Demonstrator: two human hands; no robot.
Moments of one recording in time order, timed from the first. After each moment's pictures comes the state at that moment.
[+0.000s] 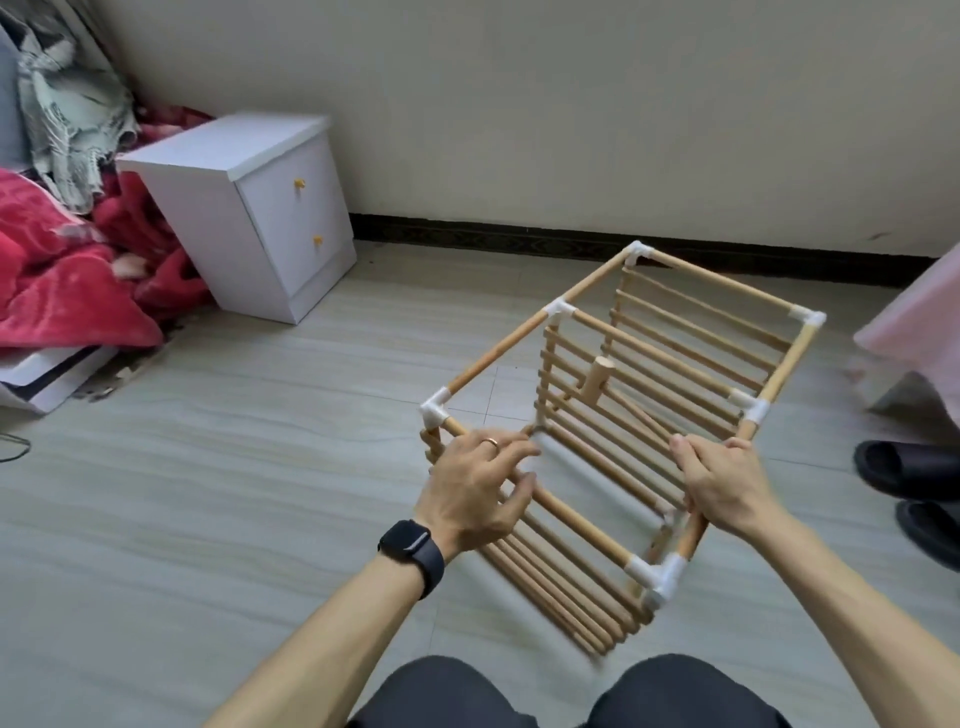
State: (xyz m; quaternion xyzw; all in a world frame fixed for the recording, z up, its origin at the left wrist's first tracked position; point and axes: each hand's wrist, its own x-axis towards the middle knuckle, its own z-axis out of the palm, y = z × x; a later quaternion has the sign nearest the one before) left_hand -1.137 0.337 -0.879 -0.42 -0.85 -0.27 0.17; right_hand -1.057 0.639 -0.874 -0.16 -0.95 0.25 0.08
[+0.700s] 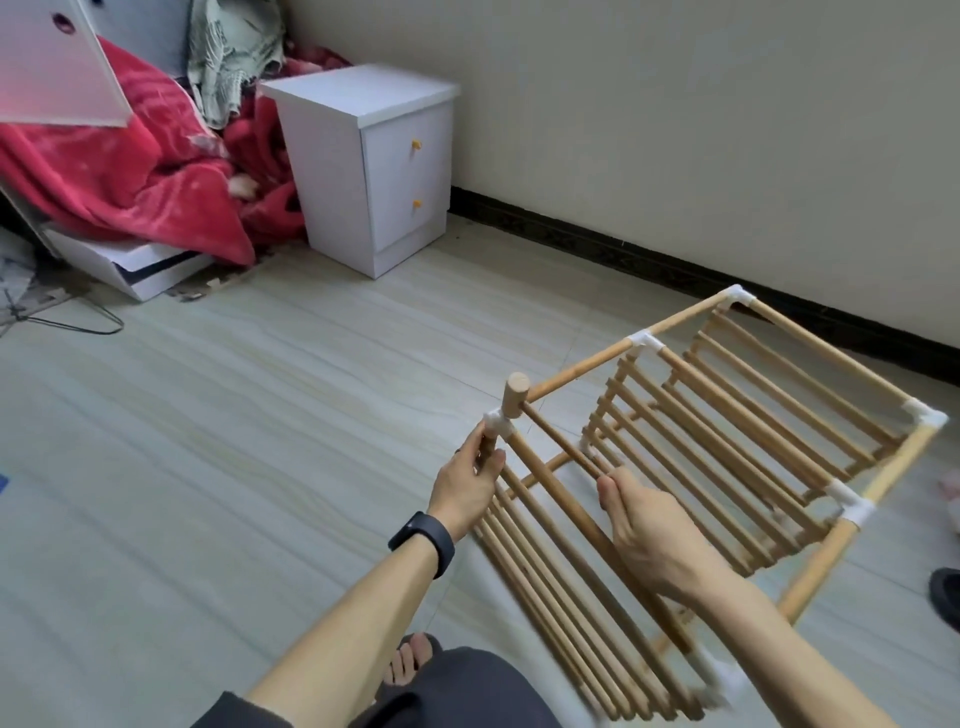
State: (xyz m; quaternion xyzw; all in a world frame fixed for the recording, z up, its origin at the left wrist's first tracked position) left_hand -1.154 0.298 -0.933 0.02 -0.82 -0.57 -0.09; right_hand -1.083 0.512 -0.851 0.02 -0.97 0.25 -0.05
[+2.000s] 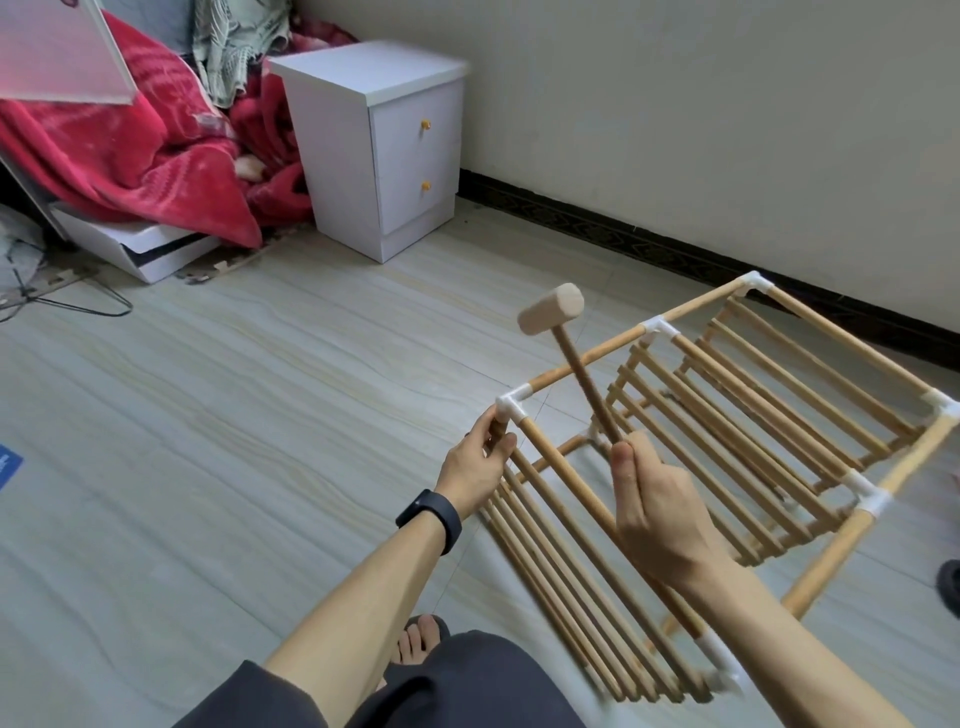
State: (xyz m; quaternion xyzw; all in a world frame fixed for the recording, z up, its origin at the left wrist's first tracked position) left_hand -1.163 0.294 -0.941 0.00 -0.81 -0.58 -0.11; right_hand -1.084 0.500 -0.845 0.12 -0.94 0.32 0.08
